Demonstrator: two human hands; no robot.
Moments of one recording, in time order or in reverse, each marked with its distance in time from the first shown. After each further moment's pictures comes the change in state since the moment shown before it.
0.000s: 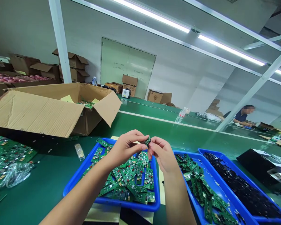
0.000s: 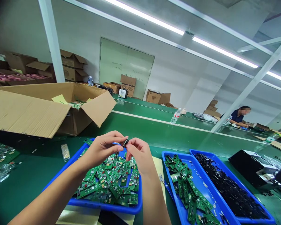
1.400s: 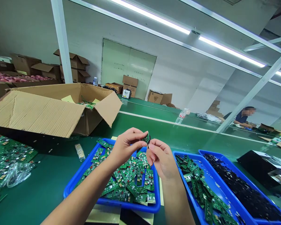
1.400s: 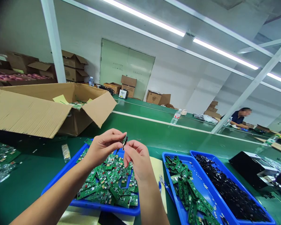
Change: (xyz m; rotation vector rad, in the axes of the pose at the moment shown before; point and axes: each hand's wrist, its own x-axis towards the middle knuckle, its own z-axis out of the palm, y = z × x) left_hand 0.001 -0.012 0.005 -0.065 0.199 0.036; right_hand -0.010 -0.004 0.015 0.197 0.008 -0.015
